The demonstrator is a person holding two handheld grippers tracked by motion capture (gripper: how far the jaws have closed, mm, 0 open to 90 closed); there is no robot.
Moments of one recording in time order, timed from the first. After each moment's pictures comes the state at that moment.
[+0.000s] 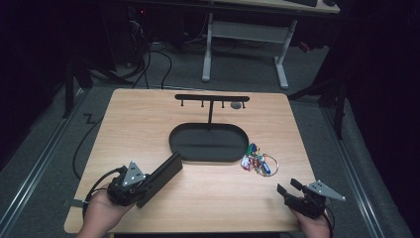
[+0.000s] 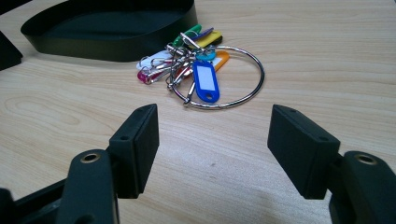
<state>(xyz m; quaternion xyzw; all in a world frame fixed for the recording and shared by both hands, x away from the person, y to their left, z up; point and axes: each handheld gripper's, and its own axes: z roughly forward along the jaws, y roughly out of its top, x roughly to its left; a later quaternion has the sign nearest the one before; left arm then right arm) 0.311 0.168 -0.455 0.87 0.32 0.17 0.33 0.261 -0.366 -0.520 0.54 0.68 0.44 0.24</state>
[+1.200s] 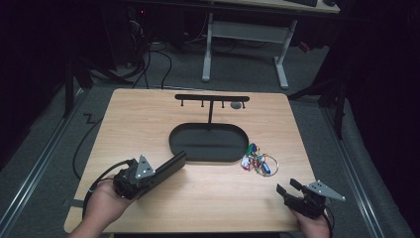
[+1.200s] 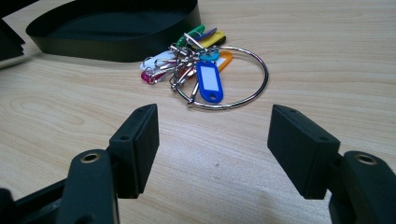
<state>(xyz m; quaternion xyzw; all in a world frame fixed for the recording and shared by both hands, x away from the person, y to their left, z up) 0.319 0.146 -0.429 0.90 0.27 0.19 0.27 0.260 -0.365 -0.520 0.54 0.68 0.45 0.23</state>
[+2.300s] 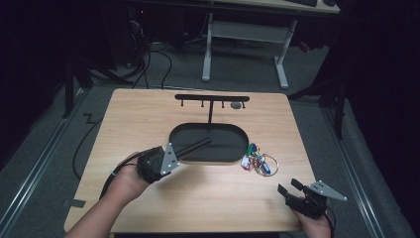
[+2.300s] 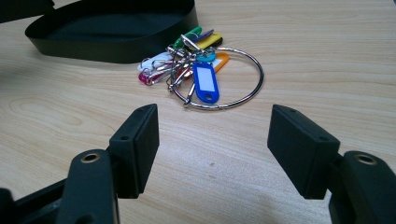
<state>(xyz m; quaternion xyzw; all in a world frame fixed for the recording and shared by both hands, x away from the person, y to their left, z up) 0.347 0.091 -0.408 0.90 0.12 0.30 0.29 0.259 -0.368 -0.519 0.54 0.68 0.45 0.24</state>
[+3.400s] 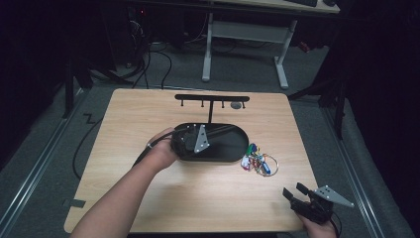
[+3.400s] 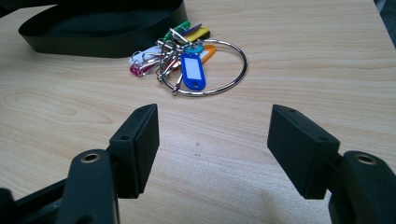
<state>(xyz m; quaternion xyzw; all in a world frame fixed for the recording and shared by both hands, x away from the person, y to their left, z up) 0.424 0.017 -0.421 0.90 0.04 0.32 0.29 0.245 -0.380 -0.521 0.55 0.67 0.44 0.24</state>
